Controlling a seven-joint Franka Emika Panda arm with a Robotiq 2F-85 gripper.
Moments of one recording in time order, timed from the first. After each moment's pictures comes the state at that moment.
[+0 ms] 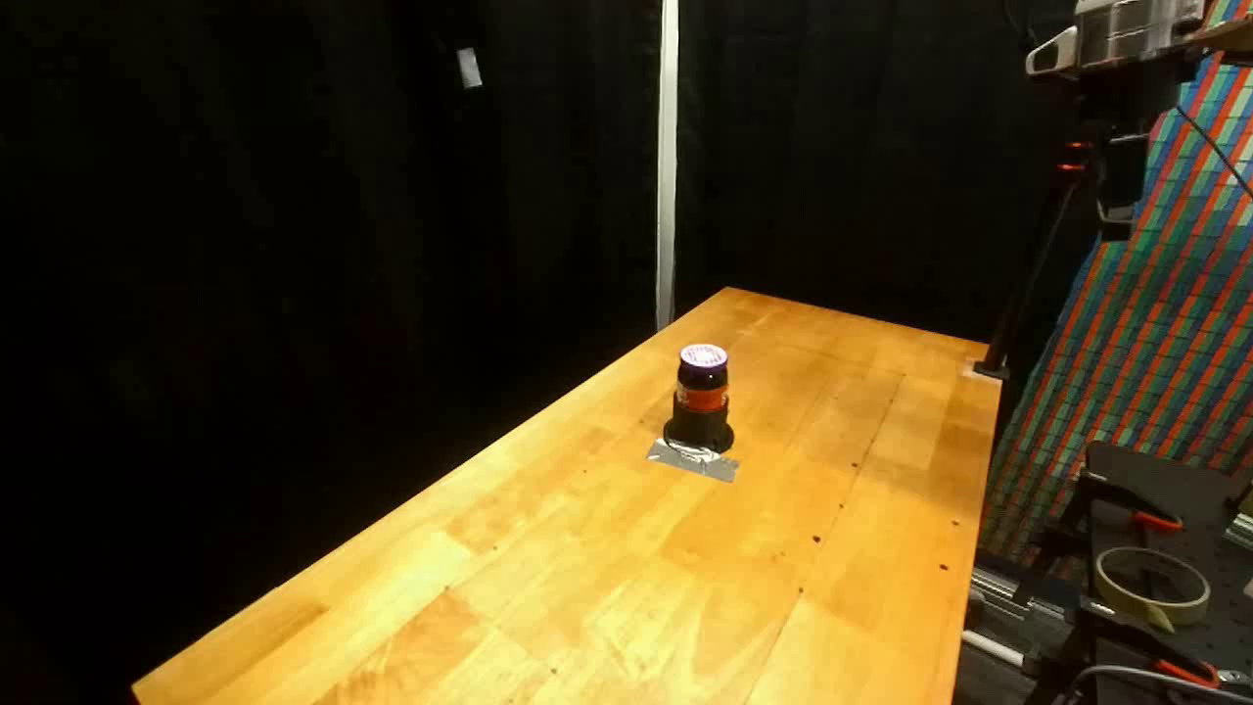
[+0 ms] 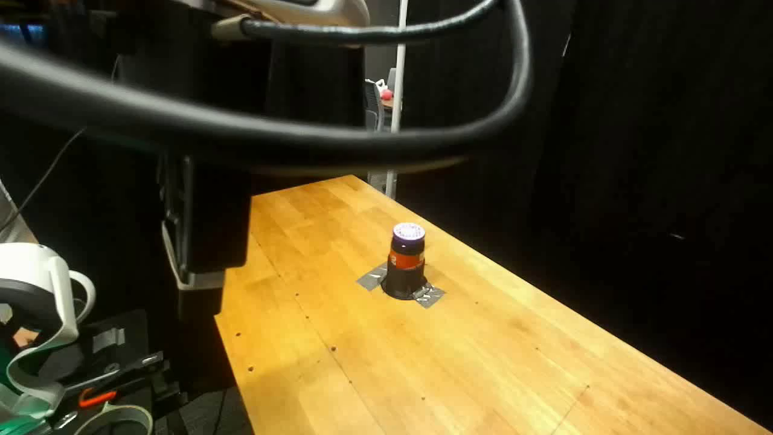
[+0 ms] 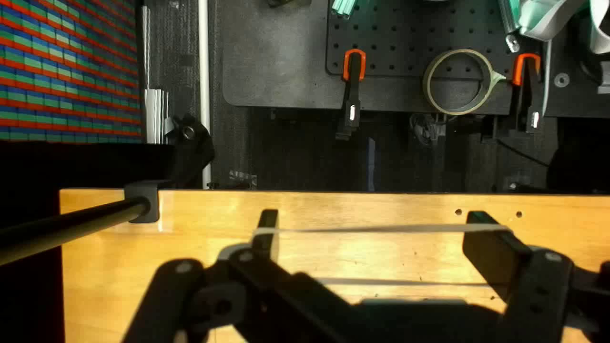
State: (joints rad) arm -0.09 -0.55 -0.12 -2.49 -0.19 1.71 -0.21
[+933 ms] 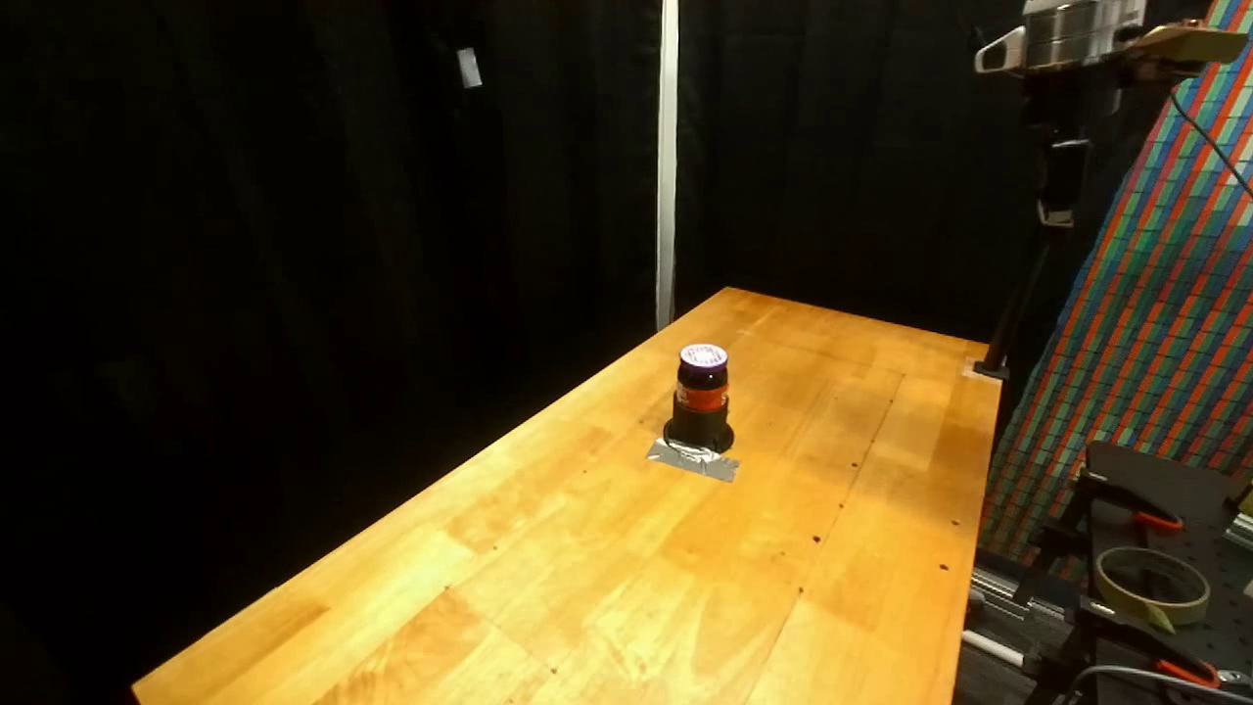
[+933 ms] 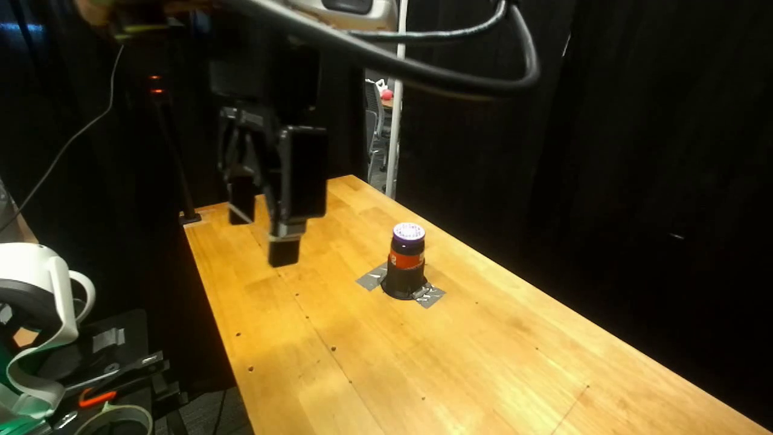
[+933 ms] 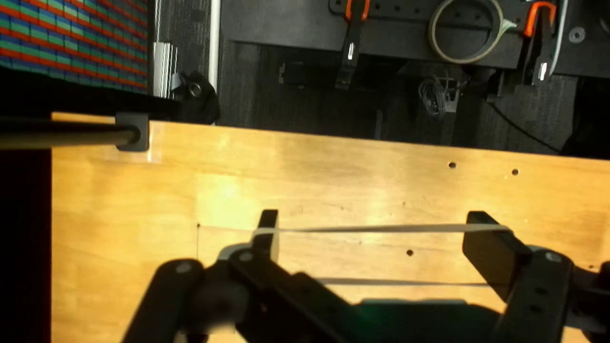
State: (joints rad) arm -0.04 -0.43 -0.07 -2.41 -0.18 1.81 -0.19
